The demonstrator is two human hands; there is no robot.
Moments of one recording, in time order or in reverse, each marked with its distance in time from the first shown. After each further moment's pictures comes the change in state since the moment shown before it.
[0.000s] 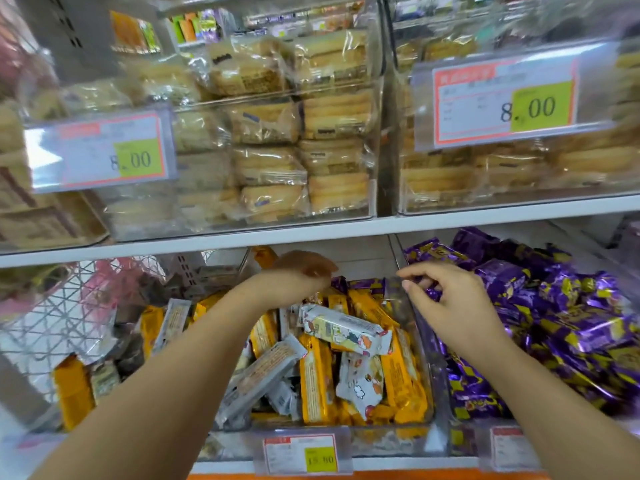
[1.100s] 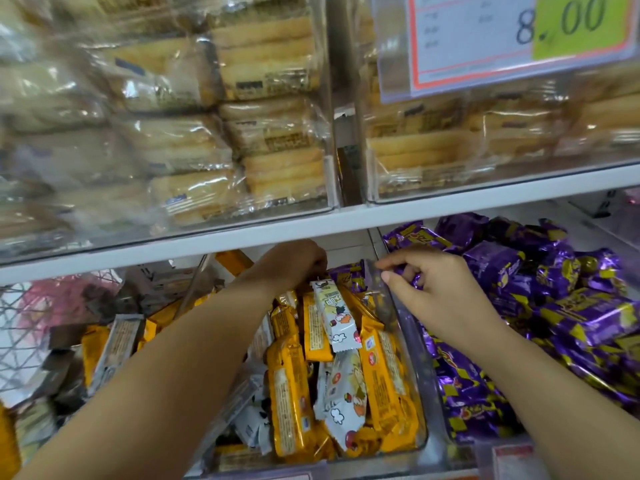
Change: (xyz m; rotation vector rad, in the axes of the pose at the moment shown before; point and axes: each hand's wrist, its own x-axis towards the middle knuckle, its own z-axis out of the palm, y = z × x) left_hand 0.104 -0.035 0.042 0.440 0.096 0.240; right_hand 0.016 0.014 0.004 -0.005 -0.078 0.061
